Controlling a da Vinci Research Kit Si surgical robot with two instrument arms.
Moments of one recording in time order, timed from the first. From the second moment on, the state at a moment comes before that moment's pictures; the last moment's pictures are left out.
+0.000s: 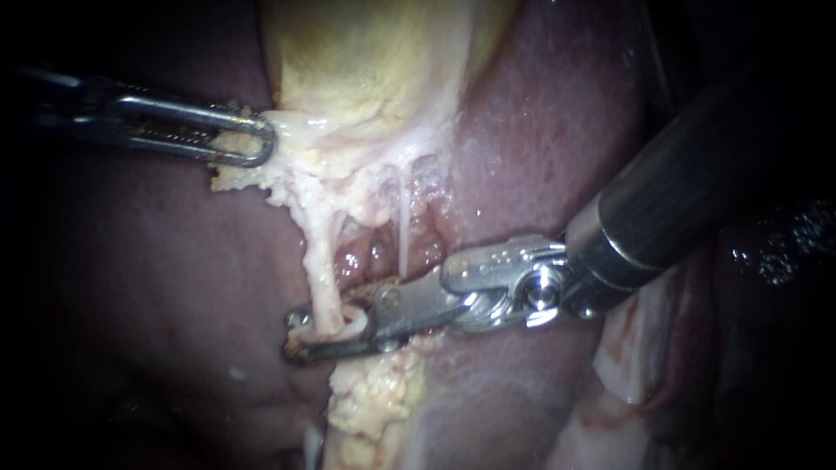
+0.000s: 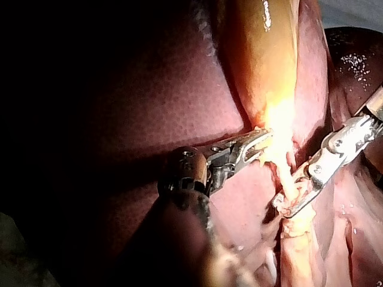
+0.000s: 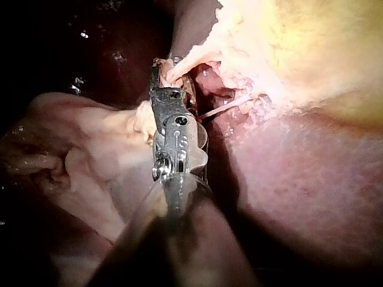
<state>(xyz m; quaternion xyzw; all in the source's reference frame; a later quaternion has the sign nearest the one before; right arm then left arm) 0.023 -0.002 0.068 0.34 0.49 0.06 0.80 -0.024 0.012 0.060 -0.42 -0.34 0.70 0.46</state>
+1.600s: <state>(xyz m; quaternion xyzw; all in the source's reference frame) 0.025 -0.002 0.072 0.44 0.61 0.15 0.64 -0.024 0.012 0.060 -0.42 -0.34 0.70 0.46</state>
